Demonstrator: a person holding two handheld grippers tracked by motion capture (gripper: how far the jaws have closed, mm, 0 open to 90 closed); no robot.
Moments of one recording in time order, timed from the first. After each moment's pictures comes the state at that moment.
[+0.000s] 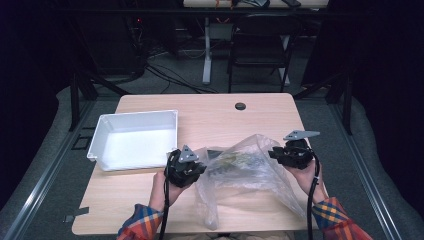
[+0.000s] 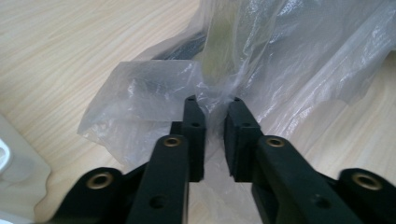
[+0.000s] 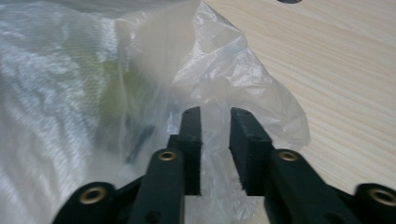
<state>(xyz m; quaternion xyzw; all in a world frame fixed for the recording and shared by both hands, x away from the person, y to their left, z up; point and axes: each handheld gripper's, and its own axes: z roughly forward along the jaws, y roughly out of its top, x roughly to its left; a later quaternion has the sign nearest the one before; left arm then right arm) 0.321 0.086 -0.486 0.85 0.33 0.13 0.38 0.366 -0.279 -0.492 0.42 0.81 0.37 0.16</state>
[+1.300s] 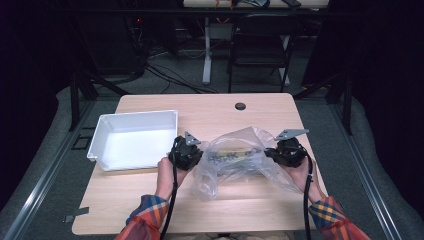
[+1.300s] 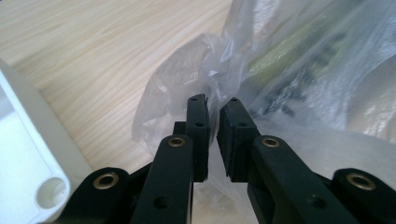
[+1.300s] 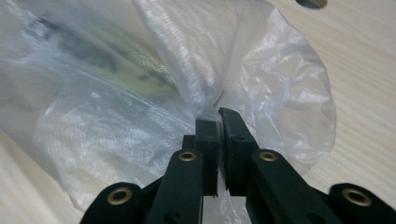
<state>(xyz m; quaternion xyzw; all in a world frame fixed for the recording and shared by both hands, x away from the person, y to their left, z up) 0.371 0.077 -0.498 0.84 0.39 0.18 0.33 0.375 -0.258 -0.494 0.39 0.84 0.34 0.16</state>
